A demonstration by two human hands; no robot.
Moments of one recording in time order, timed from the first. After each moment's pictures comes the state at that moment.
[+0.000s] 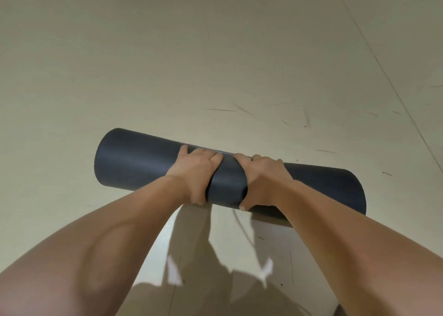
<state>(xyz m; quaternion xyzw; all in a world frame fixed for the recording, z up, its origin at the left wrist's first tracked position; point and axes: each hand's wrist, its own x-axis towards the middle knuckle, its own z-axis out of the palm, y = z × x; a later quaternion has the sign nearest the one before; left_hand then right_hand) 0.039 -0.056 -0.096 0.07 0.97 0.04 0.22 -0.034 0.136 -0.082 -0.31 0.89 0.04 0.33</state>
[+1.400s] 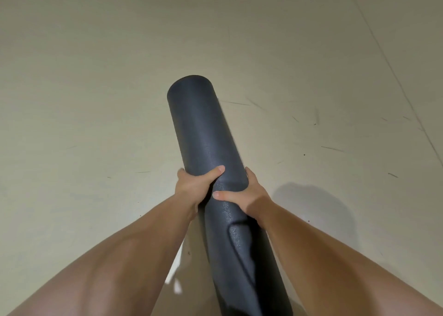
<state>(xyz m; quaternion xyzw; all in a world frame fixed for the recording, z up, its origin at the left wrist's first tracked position) 0.134 -0.012 -0.083 -0.55 0.55 0.63 0.09 0.072 0.139 -0.111 0.03 0.77 -0.45 0.45</state>
